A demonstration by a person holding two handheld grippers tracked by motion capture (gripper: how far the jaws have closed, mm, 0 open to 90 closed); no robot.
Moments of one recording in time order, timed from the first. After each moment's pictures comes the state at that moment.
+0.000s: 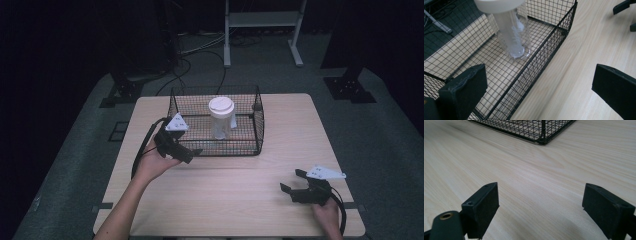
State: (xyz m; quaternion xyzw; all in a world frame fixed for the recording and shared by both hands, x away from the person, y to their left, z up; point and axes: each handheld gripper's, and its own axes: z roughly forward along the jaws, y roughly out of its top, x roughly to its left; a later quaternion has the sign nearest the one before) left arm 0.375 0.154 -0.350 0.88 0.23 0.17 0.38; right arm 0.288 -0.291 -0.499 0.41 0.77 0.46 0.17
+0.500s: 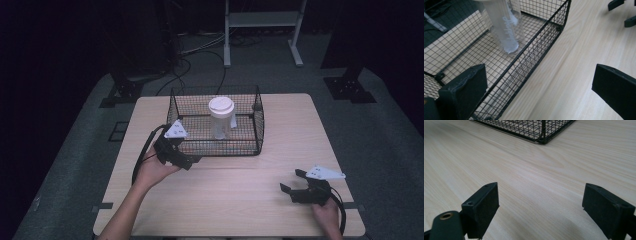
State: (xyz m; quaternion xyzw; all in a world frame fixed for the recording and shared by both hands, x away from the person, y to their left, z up) left arm 0.365 0.156 -0.365 0.88 0.23 0.16 0.39; right arm 0.288 -0.290 -0.499 0.41 0.77 0.46 0.17
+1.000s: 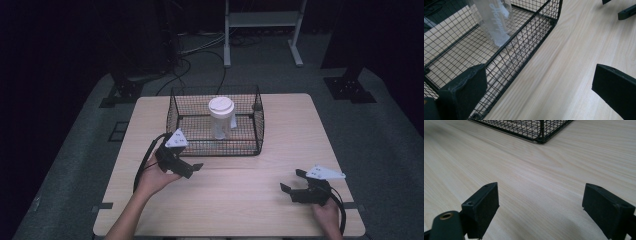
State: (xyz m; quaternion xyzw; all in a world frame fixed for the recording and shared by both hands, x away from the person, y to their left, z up) left arm 0.353 0.157 -0.386 0.88 0.23 0.15 0.39; right arm 0.288 -0.290 -0.499 0.41 0.77 0.46 0.17
